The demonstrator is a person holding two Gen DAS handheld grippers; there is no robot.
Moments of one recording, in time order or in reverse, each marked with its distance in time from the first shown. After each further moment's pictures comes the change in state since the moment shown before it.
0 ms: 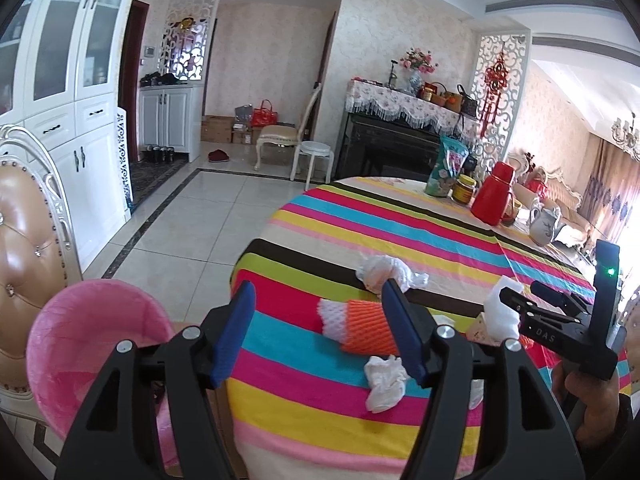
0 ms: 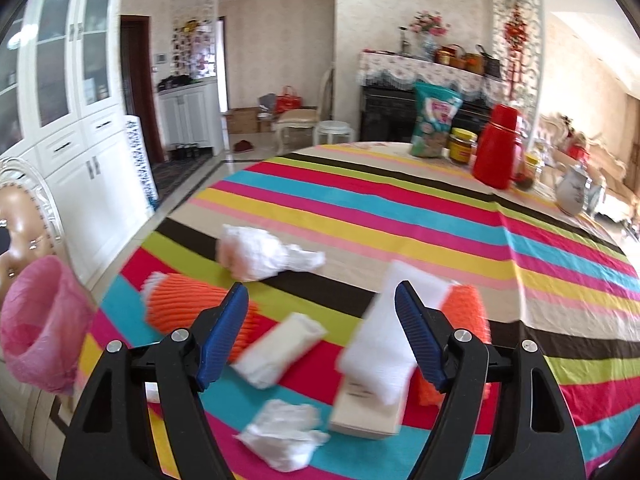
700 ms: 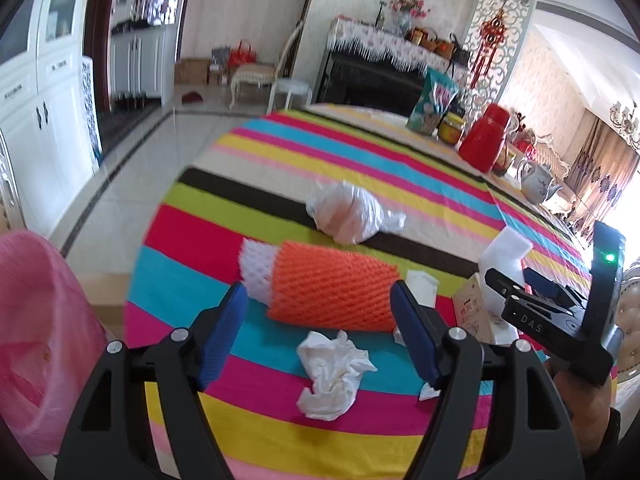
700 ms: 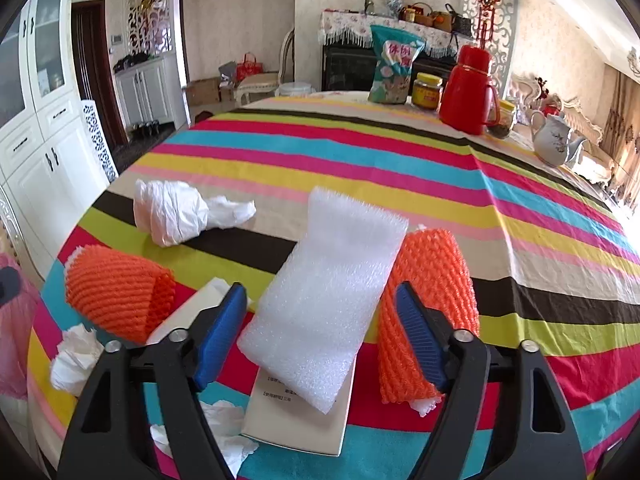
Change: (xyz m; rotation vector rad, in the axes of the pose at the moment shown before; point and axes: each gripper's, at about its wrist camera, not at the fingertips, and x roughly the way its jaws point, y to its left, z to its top) left arm 0.119 -0.054 -0.033 -0.030 0.246 -0.076; right arm 0.064 -0.042 -0.028 0.062 0.148 -0.092
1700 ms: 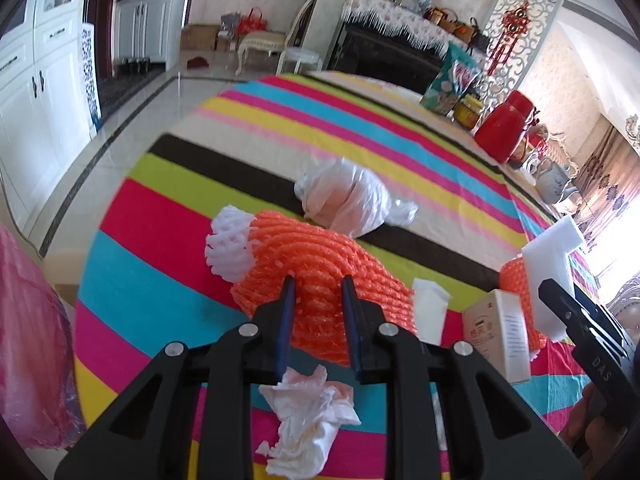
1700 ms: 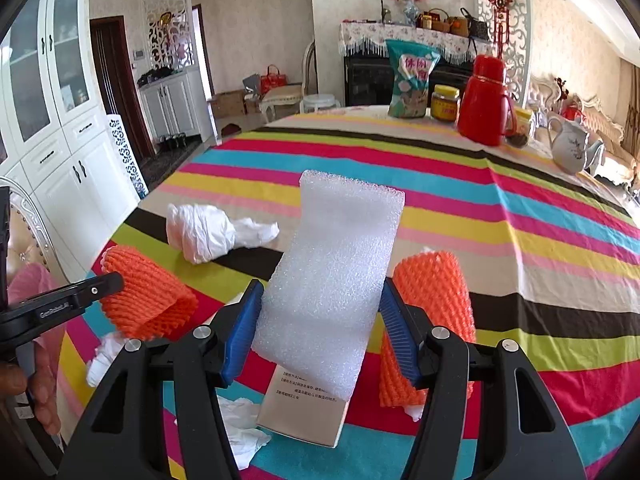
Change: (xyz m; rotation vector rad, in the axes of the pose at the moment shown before) left arm 0.051 -0.010 0.020 -0.054 0.077 0.012; right arm -0.031 -0.011 0.014 0.015 -0.056 0.116
